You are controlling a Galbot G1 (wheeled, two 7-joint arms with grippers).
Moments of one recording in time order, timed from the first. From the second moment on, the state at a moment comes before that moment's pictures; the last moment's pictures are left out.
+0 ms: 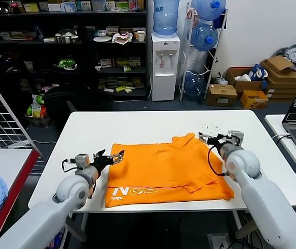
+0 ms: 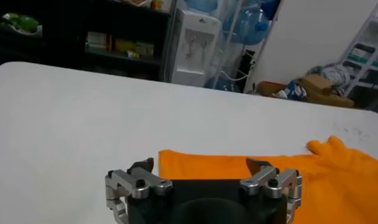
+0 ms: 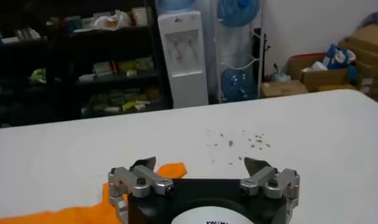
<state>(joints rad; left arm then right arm) 0.77 -0.91 0.12 -1.61 -1.04 0.30 -0.27 -0.73 1.05 0.23 1.48 0.88 -0.63 0.32</state>
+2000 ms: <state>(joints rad) 0.62 -0.97 0.23 -1.39 -1.05 0.32 -0.26 -0.60 1.13 0.14 1.33 0.90 -0.67 0.31</state>
